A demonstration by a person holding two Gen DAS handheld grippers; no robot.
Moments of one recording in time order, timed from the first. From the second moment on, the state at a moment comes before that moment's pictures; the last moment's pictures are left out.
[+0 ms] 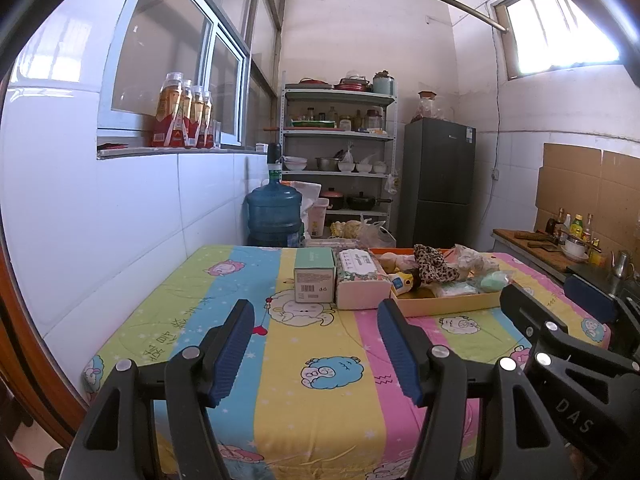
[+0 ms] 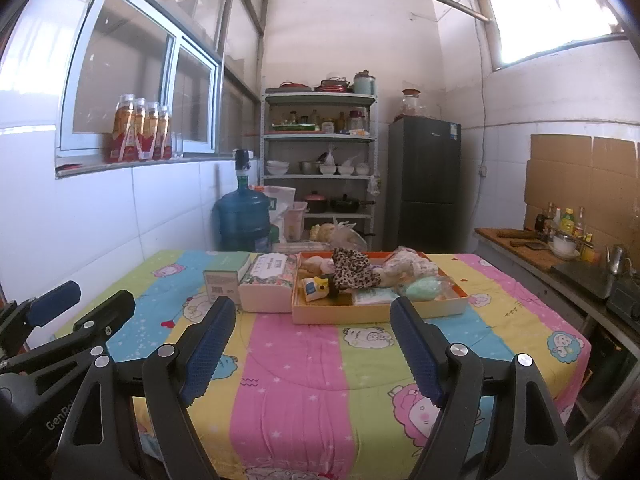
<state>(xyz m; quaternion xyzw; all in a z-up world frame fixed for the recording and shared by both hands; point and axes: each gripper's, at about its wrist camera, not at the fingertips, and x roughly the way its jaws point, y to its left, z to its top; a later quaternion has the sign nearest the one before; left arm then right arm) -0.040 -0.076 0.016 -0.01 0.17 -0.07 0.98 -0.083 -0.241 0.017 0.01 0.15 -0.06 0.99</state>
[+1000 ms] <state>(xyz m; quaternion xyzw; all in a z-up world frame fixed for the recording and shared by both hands) -0.039 -0.075 0.019 -0.01 0.17 -0.07 0.98 -0.082 -0.240 0.016 0.01 0.15 -0.06 0.99</state>
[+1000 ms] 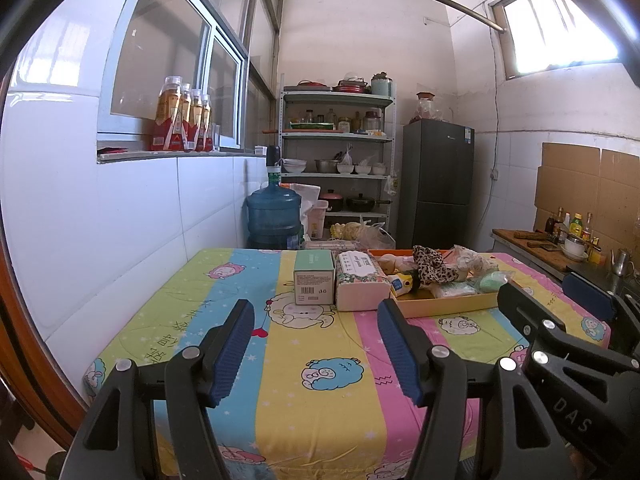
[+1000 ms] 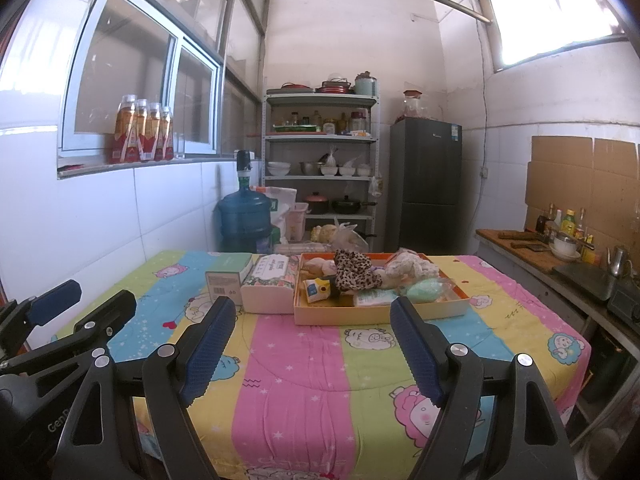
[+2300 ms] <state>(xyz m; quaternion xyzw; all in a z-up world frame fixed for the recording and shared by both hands) -0.038 -0.067 0.018 0.00 0.17 -0.06 0.98 -0.083 -0.239 0.016 0.01 0.15 -0.06 0.99</state>
